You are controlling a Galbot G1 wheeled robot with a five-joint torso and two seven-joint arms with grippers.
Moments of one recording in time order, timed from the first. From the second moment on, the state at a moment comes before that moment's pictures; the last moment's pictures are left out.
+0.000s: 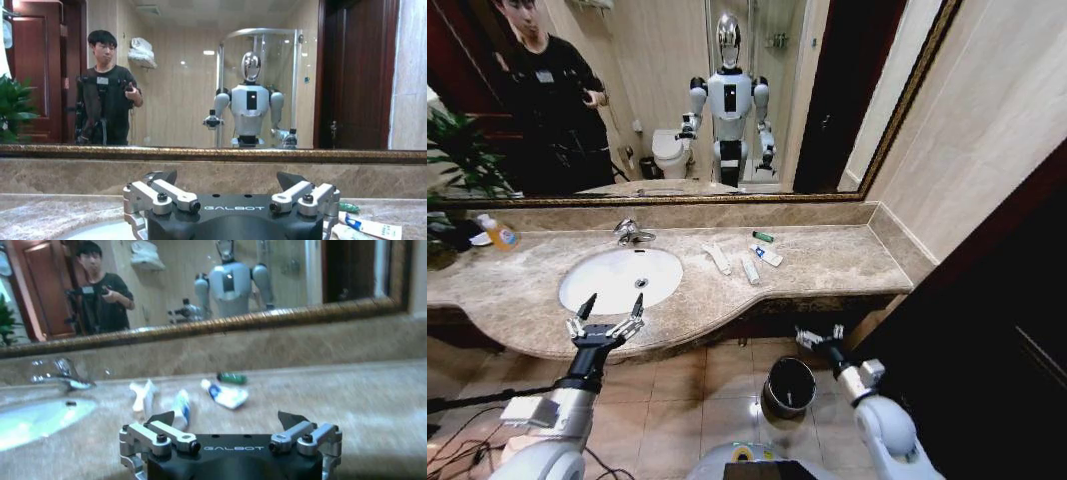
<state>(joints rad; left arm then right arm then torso) 1.84 -1.36 -0.82 -2.47 -0.37 0.04 0.05 -1.50 1.36 0.58 2.12 0.31 -0.17 -0.19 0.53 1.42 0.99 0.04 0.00</state>
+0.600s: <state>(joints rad) 1.84 -1.36 -0.82 -2.47 -0.37 0.04 0.05 -1.05 1.22 0.33 1.93 0.37 -0.35 -0.08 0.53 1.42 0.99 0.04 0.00</state>
